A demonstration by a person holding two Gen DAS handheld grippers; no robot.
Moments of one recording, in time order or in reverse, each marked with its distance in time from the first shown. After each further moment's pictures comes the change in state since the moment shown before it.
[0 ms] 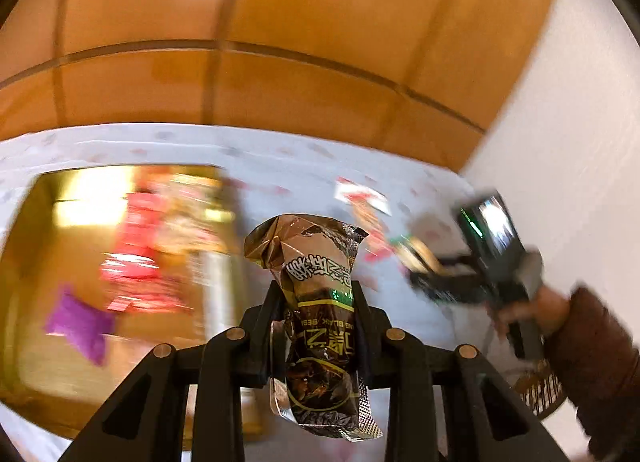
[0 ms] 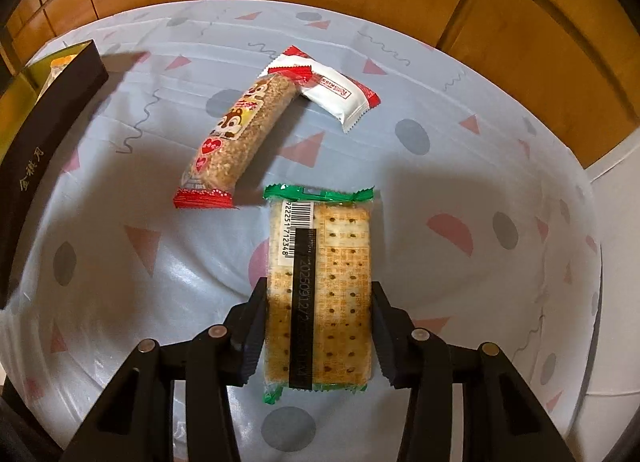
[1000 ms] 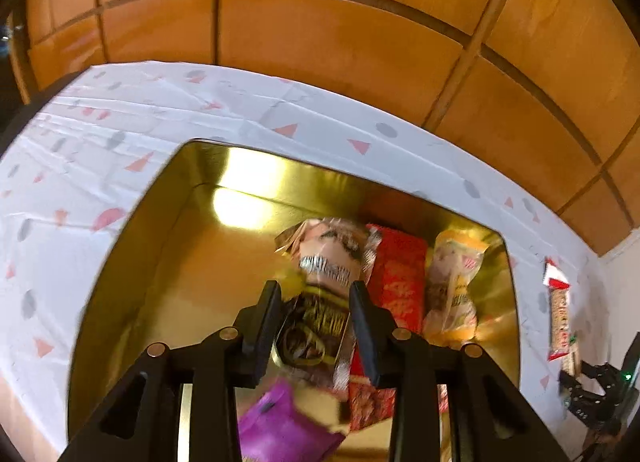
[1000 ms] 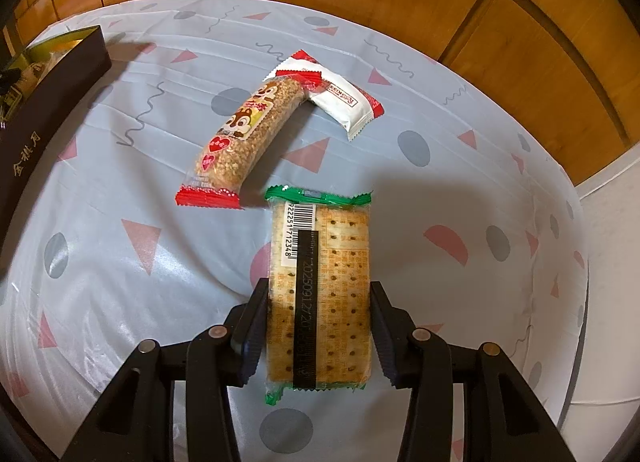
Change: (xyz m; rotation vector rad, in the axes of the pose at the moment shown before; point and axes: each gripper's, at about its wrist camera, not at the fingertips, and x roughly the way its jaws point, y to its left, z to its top) left arm 0.052 0.172 0.039 -0.292 0.070 0.390; right arm 0.001 0.005 -0.003 -0.051 -0.014 -0.050
